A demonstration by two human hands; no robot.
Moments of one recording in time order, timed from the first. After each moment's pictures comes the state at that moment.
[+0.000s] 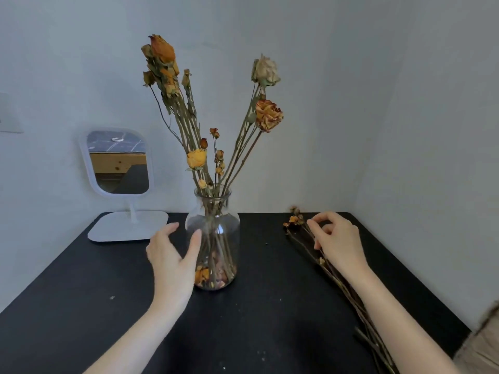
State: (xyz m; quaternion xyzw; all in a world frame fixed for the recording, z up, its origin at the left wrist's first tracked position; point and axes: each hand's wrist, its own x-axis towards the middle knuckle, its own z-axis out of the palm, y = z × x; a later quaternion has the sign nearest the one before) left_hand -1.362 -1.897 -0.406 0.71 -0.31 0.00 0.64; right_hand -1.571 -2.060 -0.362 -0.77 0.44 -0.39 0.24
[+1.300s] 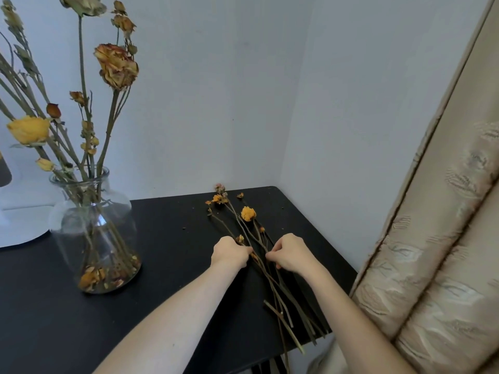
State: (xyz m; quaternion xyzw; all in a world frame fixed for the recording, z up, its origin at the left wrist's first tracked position) left_hand -1.530 -2.078 -0.440 0.79 -0.34 -0.36 0.36; right_hand -1.659 -2.110 -0.418 -0.74 0.60 -0.08 0.29
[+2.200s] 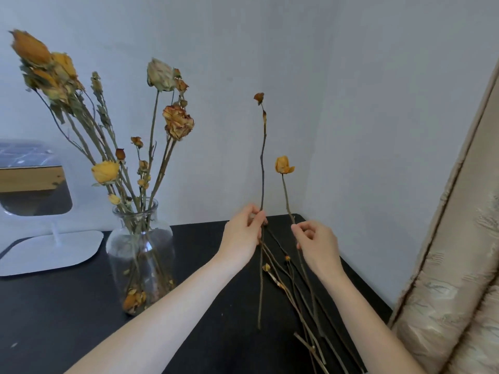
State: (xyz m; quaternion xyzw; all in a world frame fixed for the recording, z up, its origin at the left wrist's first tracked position) left_hand -1.496 -2.031 -0.343 0.57 -0.54 -0.24 0.57; right_hand -1.637 -2.099 -0.370 -0.70 0.48 -0.45 0.29
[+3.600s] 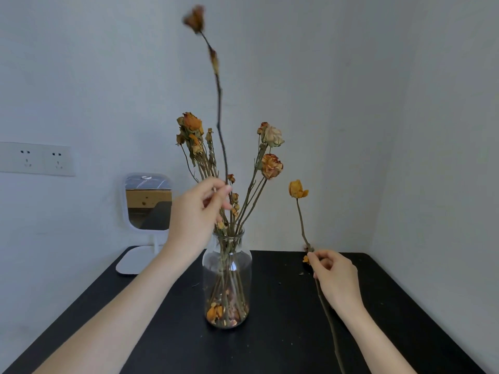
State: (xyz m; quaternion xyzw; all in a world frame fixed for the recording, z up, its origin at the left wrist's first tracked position) left_hand -1.371 -1.895 -0.255 0.60 -0.51 0.14 0.60; right_hand -1.555 -2.046 -0.356 -0.74 0.39 -0.45 0.32
